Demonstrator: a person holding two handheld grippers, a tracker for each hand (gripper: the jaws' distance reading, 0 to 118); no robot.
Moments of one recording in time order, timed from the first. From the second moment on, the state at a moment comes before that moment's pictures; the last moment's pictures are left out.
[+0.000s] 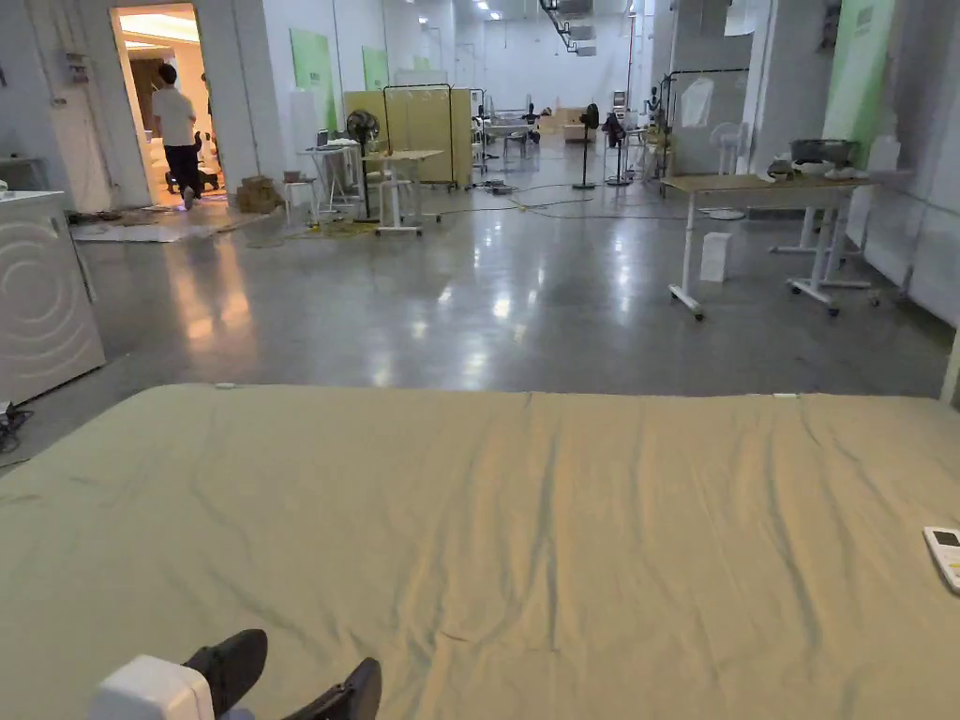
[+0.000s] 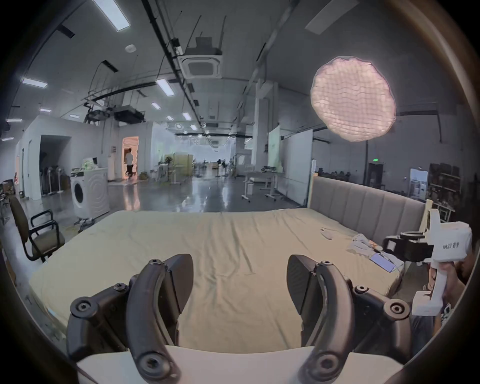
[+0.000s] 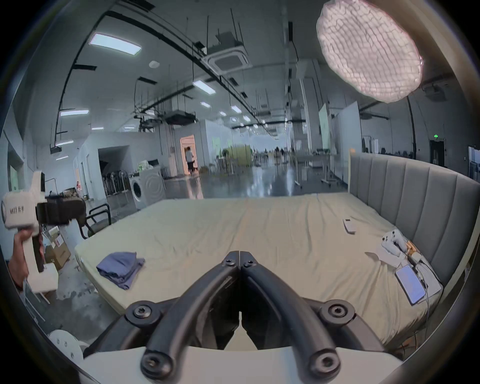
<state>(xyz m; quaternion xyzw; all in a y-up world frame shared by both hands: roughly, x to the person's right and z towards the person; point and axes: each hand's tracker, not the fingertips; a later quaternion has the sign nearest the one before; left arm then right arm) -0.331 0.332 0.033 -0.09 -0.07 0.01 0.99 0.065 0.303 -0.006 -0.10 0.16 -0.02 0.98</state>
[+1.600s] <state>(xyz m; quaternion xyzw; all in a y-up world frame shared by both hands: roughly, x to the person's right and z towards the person) -0.295 0.345 0.062 -0.06 -0.01 -0.01 1.00 0.059 0.300 0.020 -0.06 0.13 0.00 0.99</state>
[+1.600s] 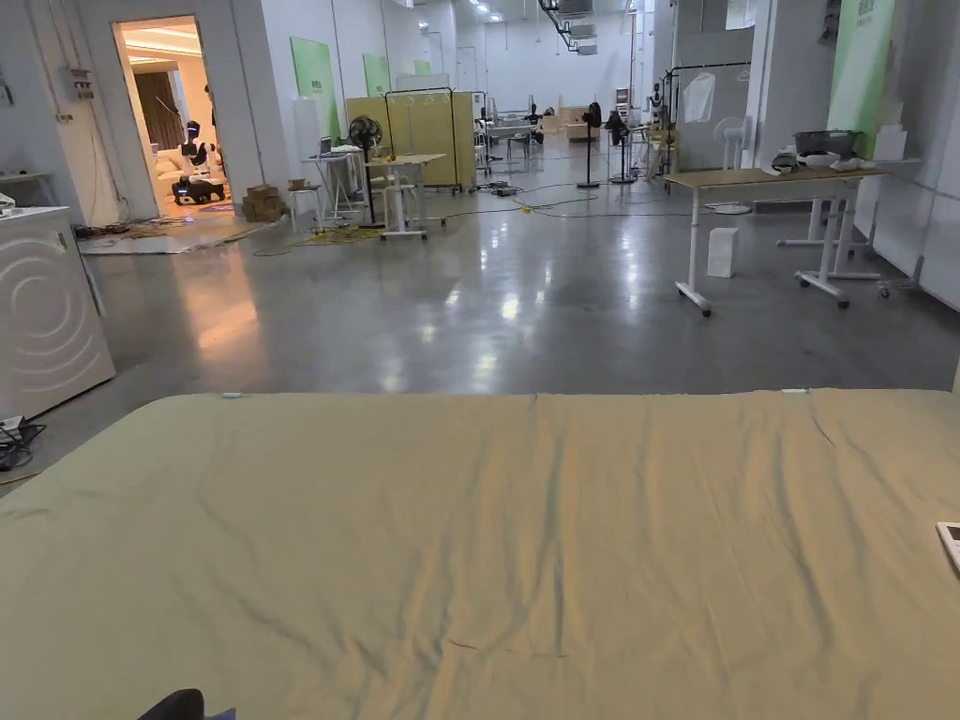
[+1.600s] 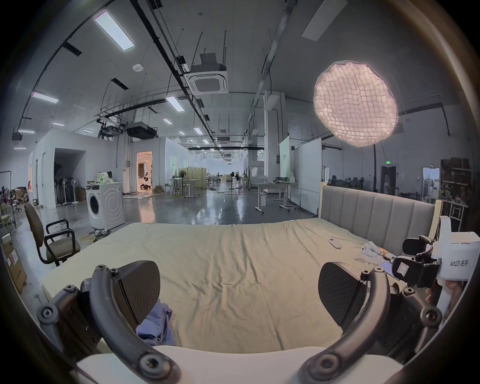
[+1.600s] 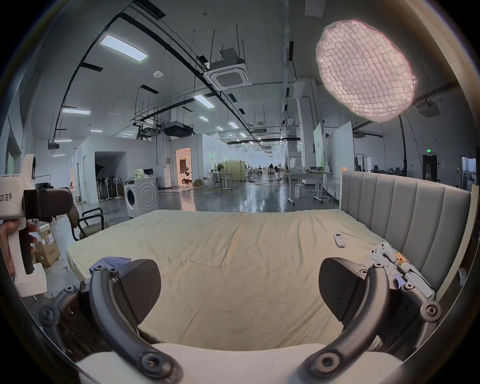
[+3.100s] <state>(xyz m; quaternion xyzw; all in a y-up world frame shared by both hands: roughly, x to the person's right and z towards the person) -0.287 0.354 0.052 -0.08 -0.02 0.01 1.00 0.028 0.328 0.006 -0.19 0.05 -0.10 0.98</state>
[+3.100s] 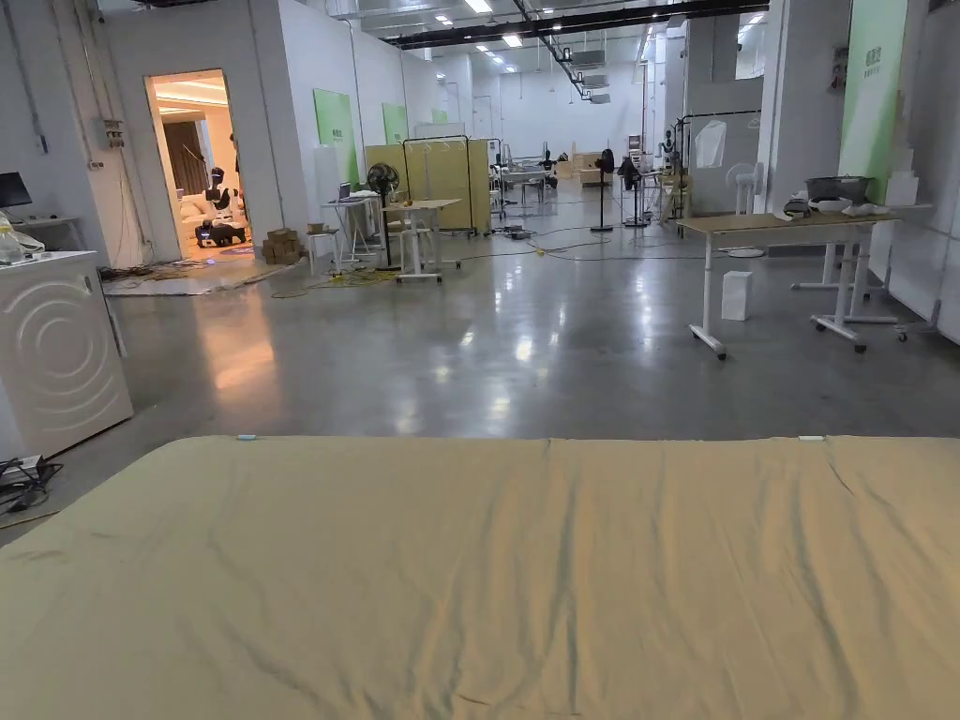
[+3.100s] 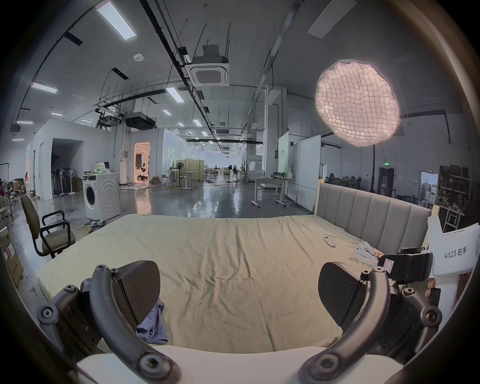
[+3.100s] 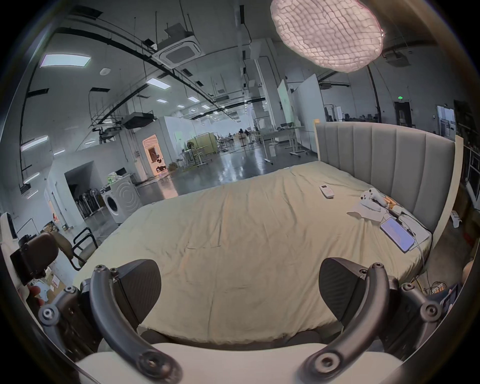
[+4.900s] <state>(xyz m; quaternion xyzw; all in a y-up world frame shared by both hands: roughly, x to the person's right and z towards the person) -0.280 0.351 0.038 -0.10 -0.04 0.02 0.99 0.016 0.327 0.002 -0.14 0.09 0.01 0.99</state>
